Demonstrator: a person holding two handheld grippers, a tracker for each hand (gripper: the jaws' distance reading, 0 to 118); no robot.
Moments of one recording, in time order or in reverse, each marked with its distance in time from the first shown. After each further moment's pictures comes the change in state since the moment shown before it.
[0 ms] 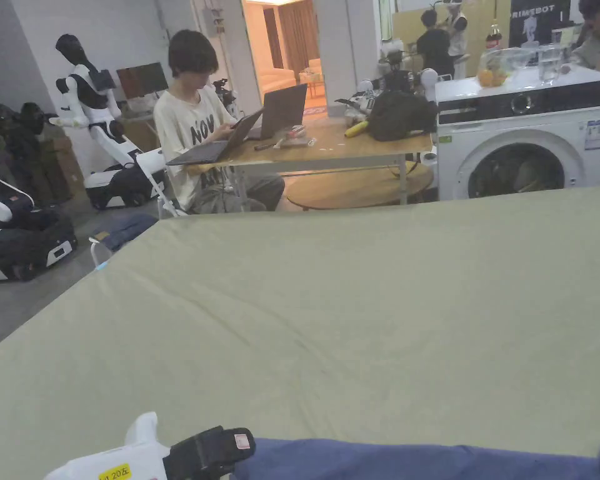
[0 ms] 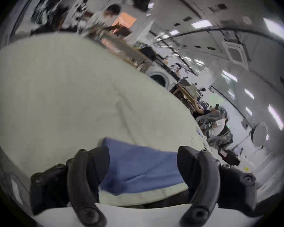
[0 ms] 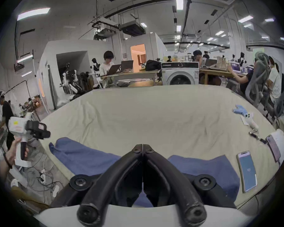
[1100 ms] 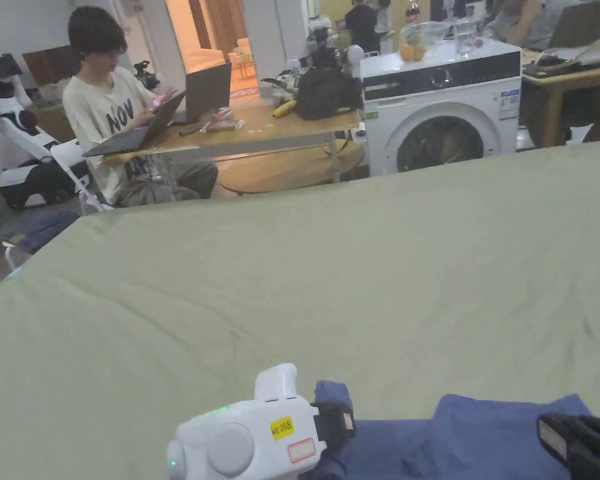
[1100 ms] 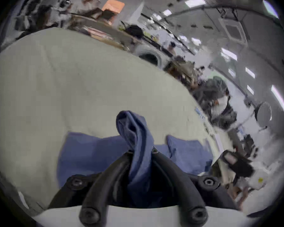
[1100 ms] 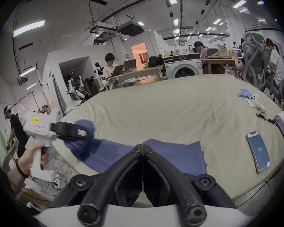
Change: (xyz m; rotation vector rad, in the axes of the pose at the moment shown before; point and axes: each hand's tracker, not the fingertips) left arm 0.198 -0.073 -0.160 -0.195 0.110 -0.368; right arm -0.001 -0.036 0.027 -0.026 0.040 -0.084
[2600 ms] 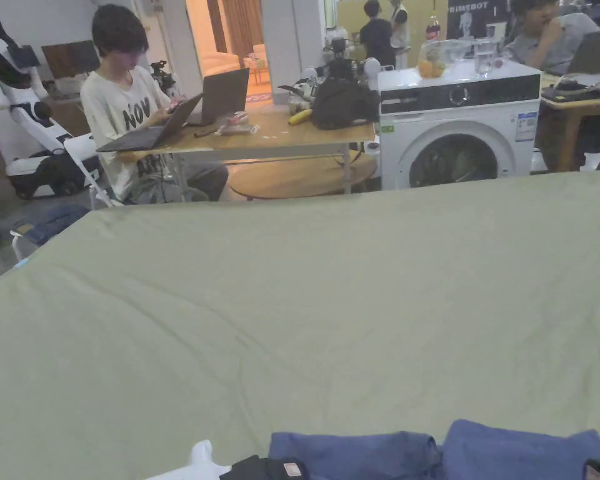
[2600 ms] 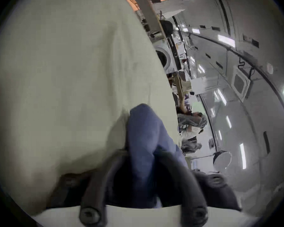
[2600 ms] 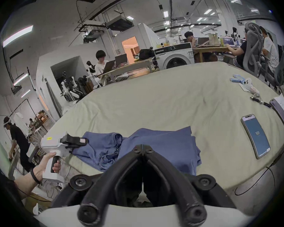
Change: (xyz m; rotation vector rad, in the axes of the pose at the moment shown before) left arm -0.148 -0.045 0.019 0.049 -0.349 0.615; right arm 0.017 0.002 0.005 -0.021 -0.022 -0.118
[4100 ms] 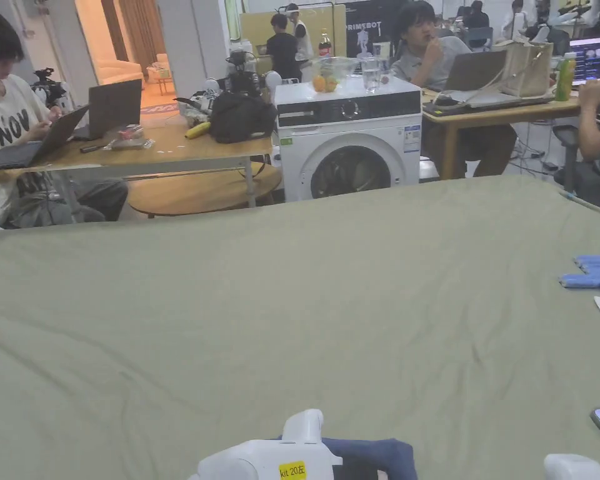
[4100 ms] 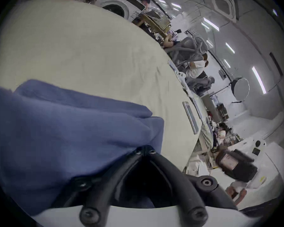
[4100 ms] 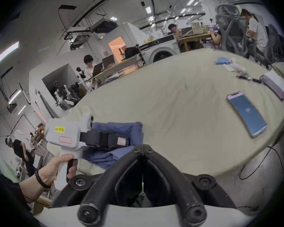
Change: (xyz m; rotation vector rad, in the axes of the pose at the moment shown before) left arm 0.158 -0.085 -0.156 -0.347 0.021 -0.554; right arm 0.028 -0.015 -0.025 -0.121 0.026 -0.081
